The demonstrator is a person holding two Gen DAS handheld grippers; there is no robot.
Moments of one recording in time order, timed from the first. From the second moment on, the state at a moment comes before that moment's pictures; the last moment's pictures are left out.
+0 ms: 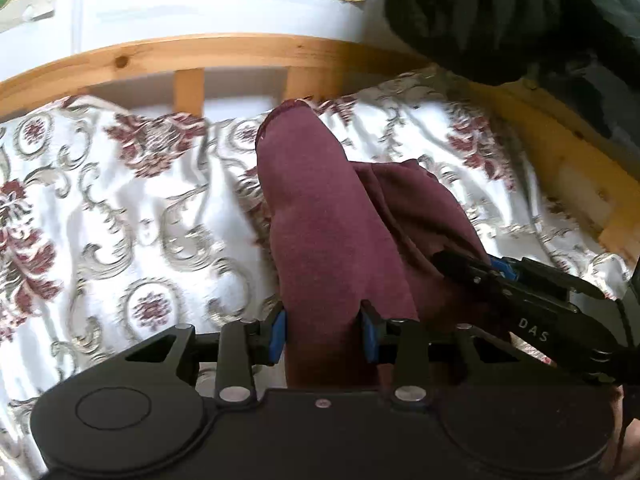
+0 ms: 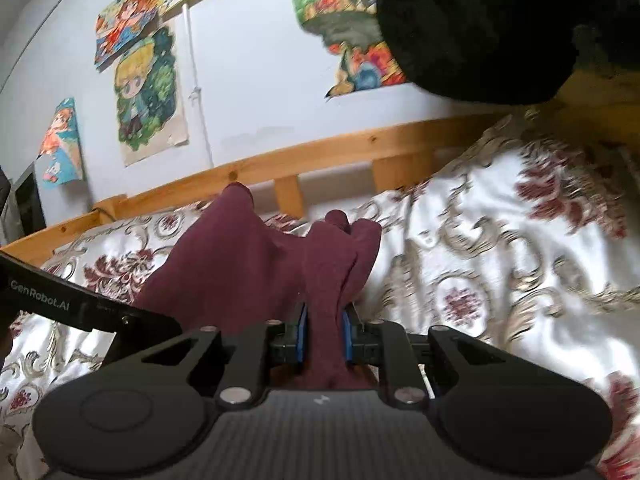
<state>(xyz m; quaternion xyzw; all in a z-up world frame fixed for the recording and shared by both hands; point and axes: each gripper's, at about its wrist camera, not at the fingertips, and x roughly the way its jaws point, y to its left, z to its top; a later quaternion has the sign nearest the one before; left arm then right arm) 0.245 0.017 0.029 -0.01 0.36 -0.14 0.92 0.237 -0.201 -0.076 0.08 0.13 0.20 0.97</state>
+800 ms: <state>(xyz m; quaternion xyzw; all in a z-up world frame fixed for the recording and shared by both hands) 0.269 0.045 0.000 -0.04 0.38 -0.08 0.92 0.267 -0.194 -0.098 0.05 0.19 0.16 0.97</state>
